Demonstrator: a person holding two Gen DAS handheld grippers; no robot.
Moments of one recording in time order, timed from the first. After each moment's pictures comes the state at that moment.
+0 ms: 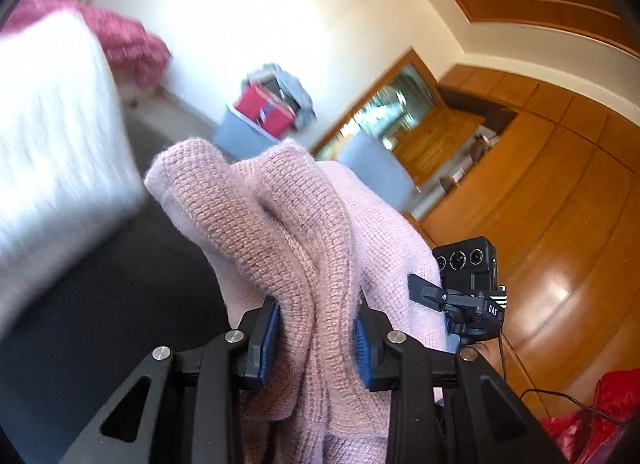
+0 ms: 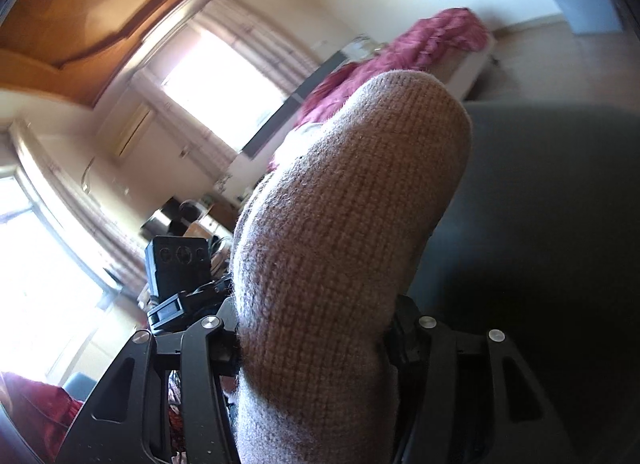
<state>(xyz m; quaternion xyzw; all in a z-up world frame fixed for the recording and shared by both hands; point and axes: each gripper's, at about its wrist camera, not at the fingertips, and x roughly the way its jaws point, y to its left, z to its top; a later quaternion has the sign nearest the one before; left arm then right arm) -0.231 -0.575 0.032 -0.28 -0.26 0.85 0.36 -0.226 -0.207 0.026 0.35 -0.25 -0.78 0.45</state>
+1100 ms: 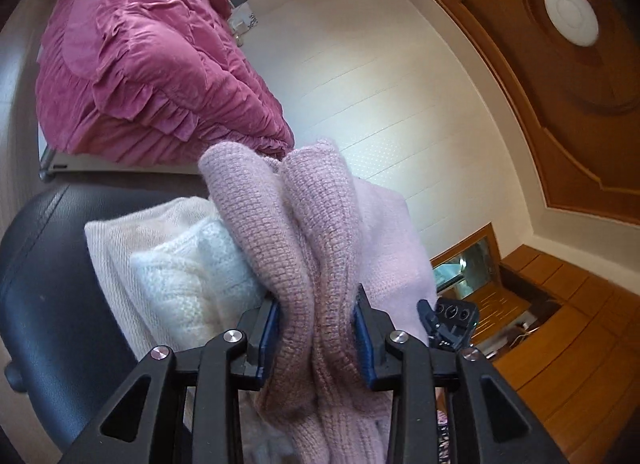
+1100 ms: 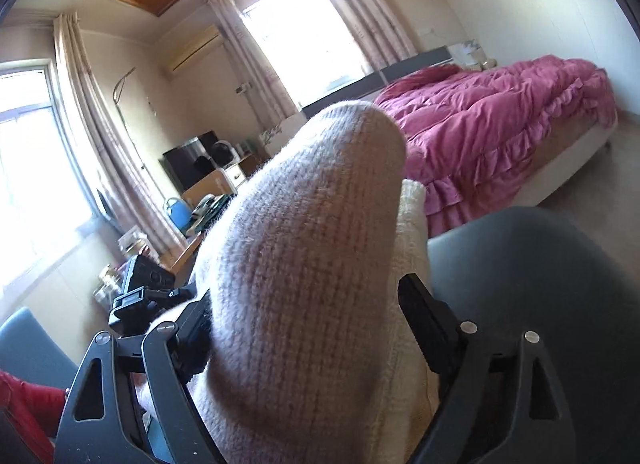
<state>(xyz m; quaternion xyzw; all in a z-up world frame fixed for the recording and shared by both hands) -0.312 -0.849 -0.034 -0.20 -0.48 0.84 0.17 -0.467 -0.449 0.038 0.28 -0.10 -0.78 0.56</state>
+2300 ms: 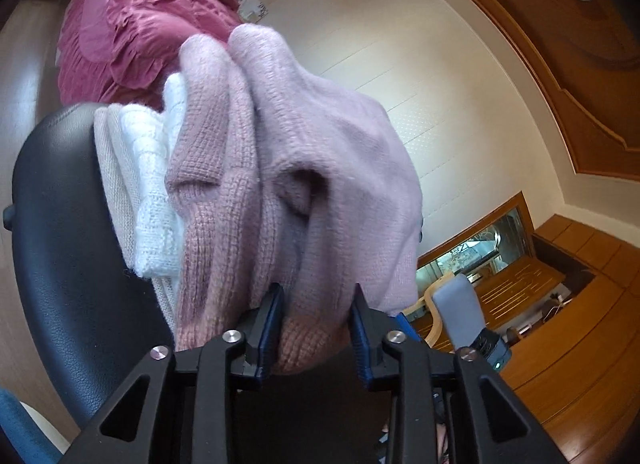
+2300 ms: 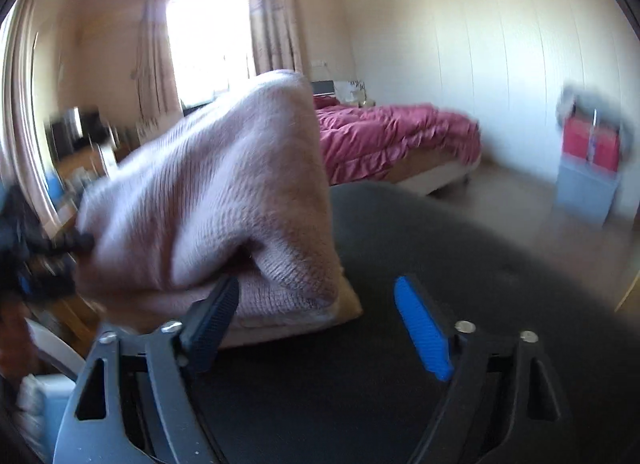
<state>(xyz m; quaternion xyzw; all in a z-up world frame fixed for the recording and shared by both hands) -0.260 -0.750 -0.028 -0.26 -0.45 0.85 0.13 -0.294 -0.397 0.000 0.23 0.06 -0.92 0.31</state>
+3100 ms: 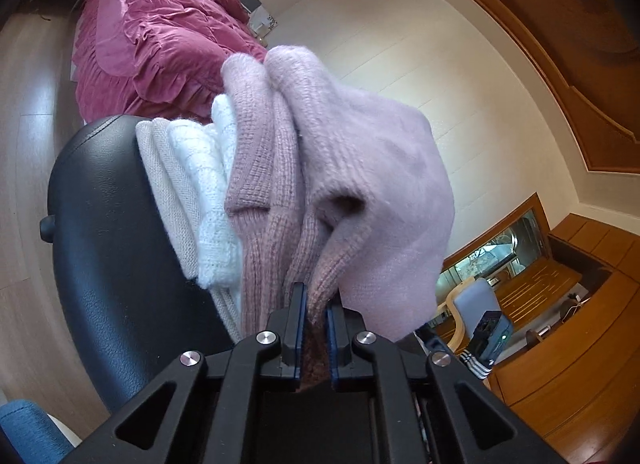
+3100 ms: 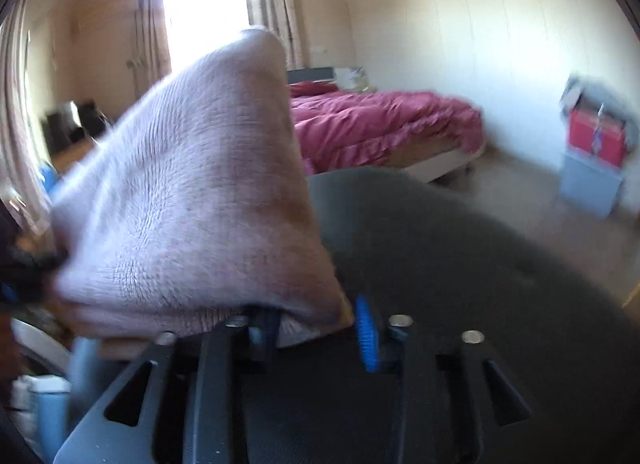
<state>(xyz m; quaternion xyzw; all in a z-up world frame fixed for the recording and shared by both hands) -0.234 -0.759 -0.058 -0.24 -0.42 0.87 0.10 -0.344 -0.384 -0.019 0.29 -0.02 -0.89 0.35</state>
